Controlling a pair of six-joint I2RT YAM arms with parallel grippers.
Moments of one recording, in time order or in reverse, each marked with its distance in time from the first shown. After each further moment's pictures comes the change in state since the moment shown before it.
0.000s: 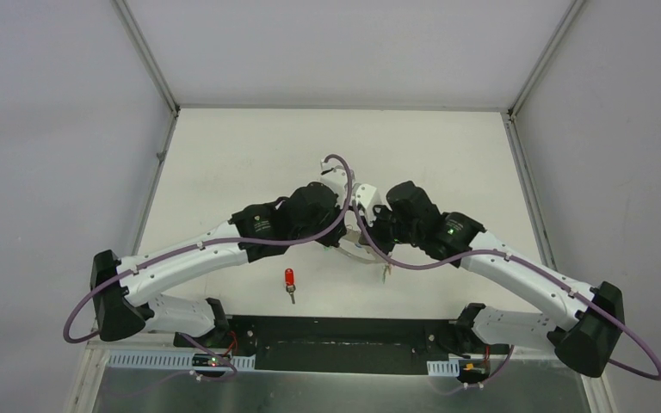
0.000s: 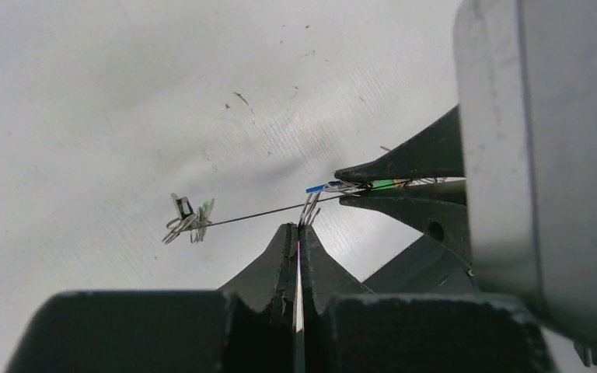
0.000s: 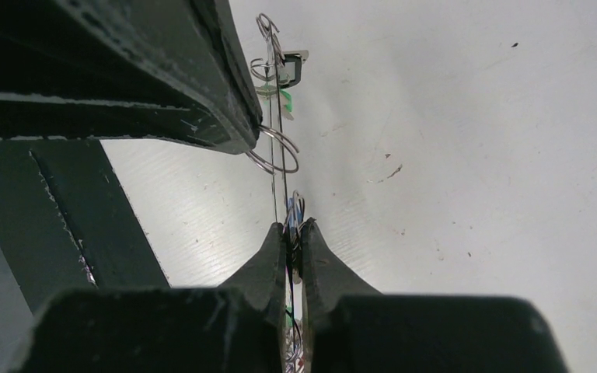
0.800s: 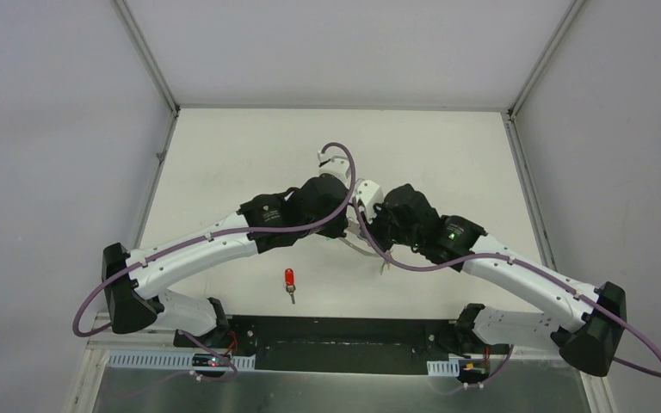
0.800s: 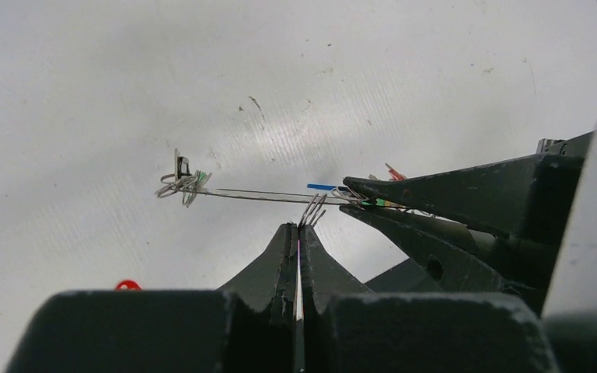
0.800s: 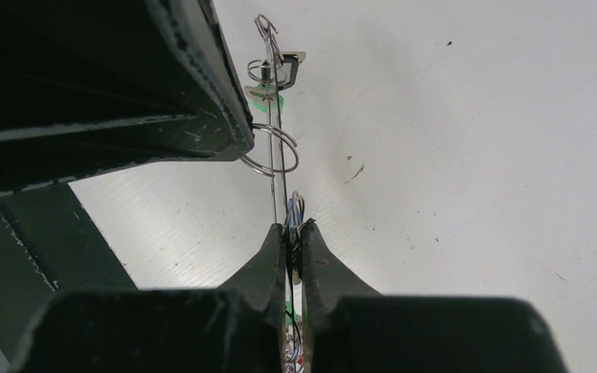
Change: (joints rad) left arm 0.000 0.092 0.150 -0.131 -0.100 -0.135; right arm 0.062 -0.018 0.015 0.020 0.187 0.073
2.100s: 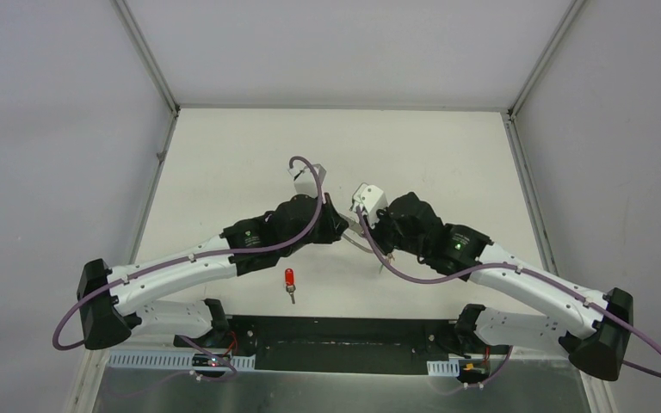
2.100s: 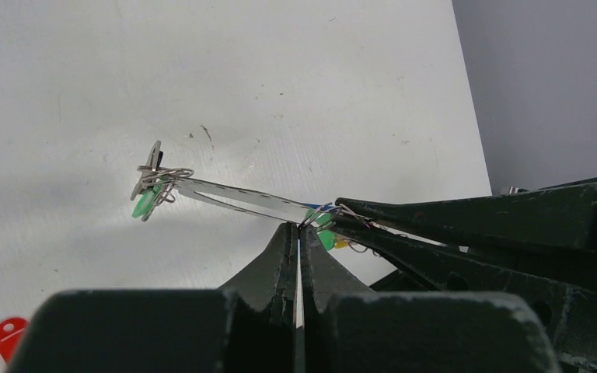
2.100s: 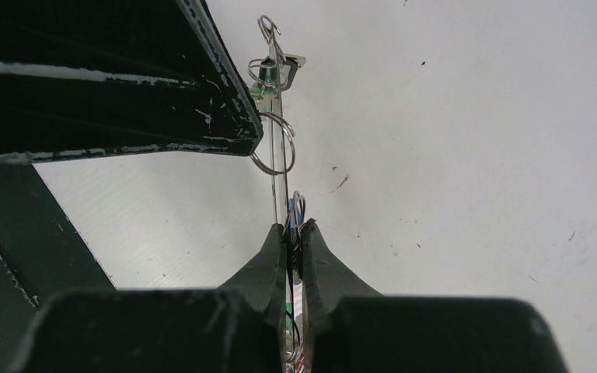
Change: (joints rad) left arm -0.006 -0.179 -0.301 0.340 -0.072 -0.216; right arm 0.053 -0.065 -0.045 0.051 0.102 -0.014
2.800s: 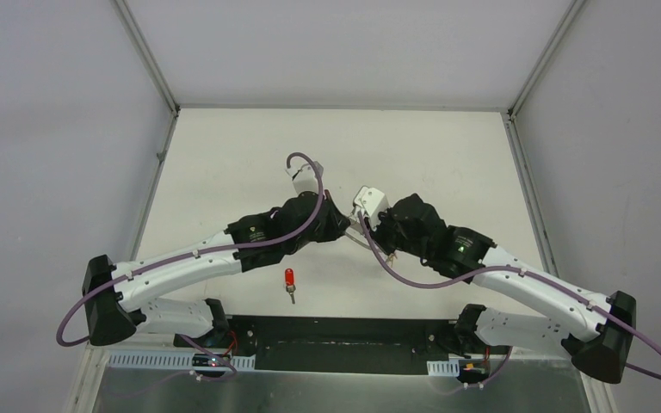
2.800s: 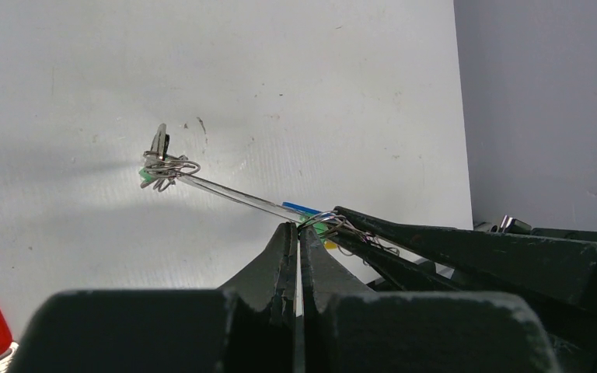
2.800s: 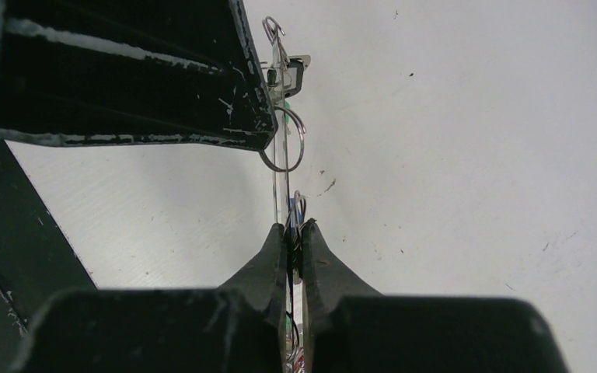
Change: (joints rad) left arm -0.007 0.028 0.042 -0.053 -0.042 -0.126; right arm 0.003 -0.029 -0.024 0.021 -0.010 -0.057
